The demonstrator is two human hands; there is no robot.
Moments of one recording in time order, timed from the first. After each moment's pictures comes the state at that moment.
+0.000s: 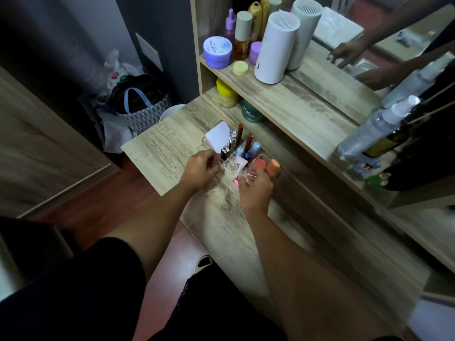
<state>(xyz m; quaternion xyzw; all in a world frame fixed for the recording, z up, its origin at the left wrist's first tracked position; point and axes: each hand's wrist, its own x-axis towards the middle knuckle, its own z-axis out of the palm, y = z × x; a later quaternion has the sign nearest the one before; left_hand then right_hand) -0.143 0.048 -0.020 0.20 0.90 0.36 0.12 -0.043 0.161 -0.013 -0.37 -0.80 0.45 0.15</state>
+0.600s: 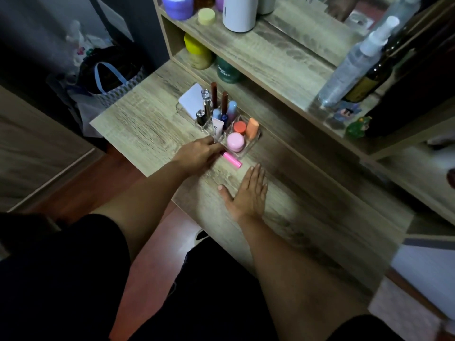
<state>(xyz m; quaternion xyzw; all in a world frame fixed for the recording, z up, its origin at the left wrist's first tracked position) -0.106 0.067 -0.036 0.47 0.86 0.10 0.13 0.056 0.155 -0.085 -0.34 -0.91 0.24 -0.07</state>
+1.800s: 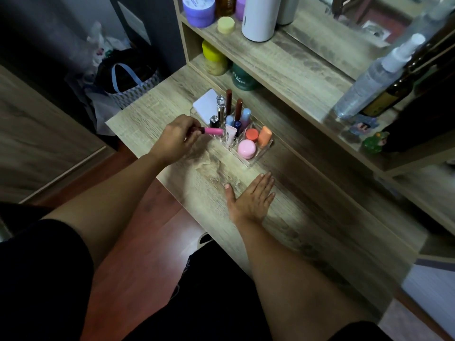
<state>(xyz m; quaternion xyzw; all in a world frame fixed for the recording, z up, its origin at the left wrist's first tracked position) -0.148 0.024 -0.005 0.33 0.90 0.26 0.06 0.038 0.138 -0.075 -0.40 -0.88 0.22 -0.10</state>
